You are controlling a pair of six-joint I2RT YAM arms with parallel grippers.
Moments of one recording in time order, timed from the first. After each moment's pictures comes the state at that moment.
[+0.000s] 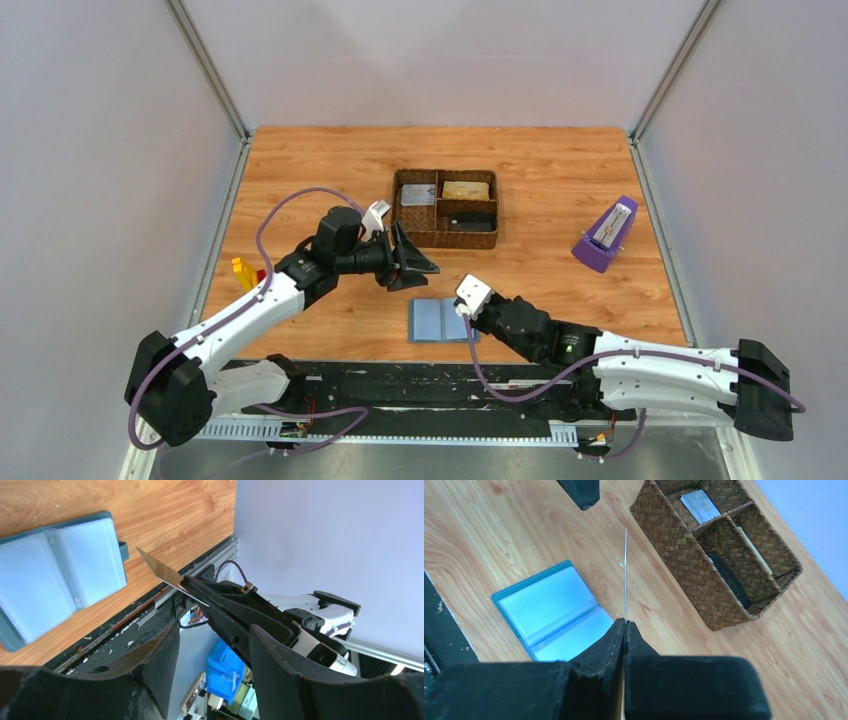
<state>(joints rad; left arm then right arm) -0.62 1.12 0.77 -0.14 0.59 -1.16 1.23 0.85 0.42 0.11 0.42 -0.24</state>
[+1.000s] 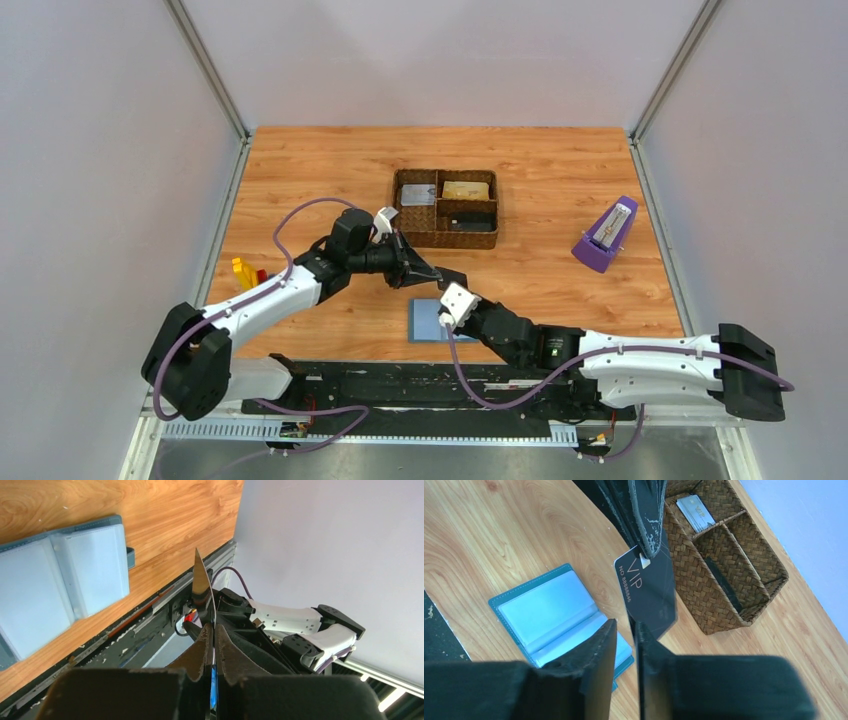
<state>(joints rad) -0.62 1.26 0.72 0.02 0.62 -1.27 1.34 0.97 0.46 0.15 0.58 -0.28</state>
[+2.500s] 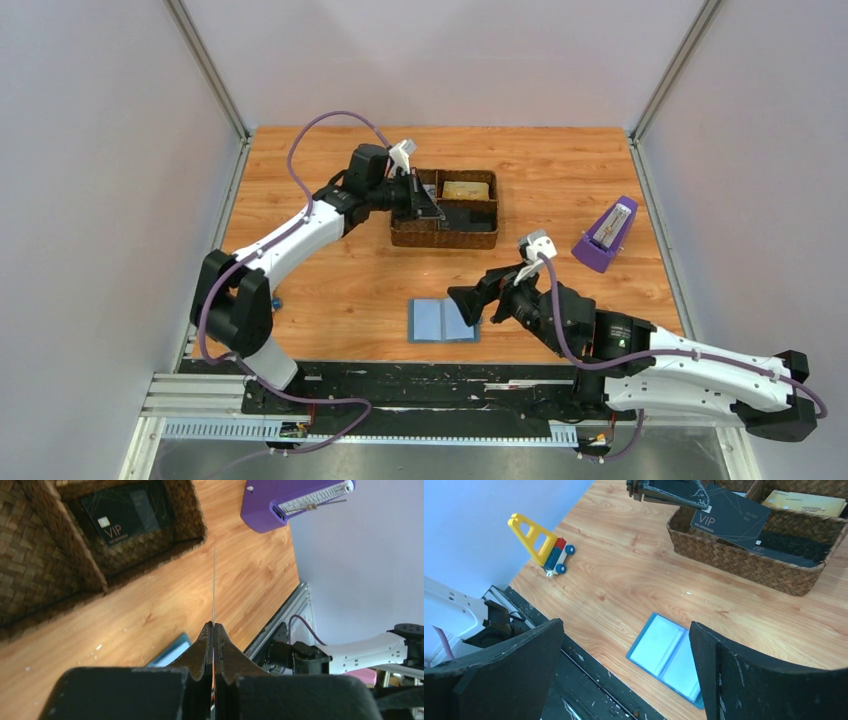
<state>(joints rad) -0.52 1.57 1.23 -0.22 0.53 -0.66 1.31 0.71 0.73 -0.24 0.57 0.51</state>
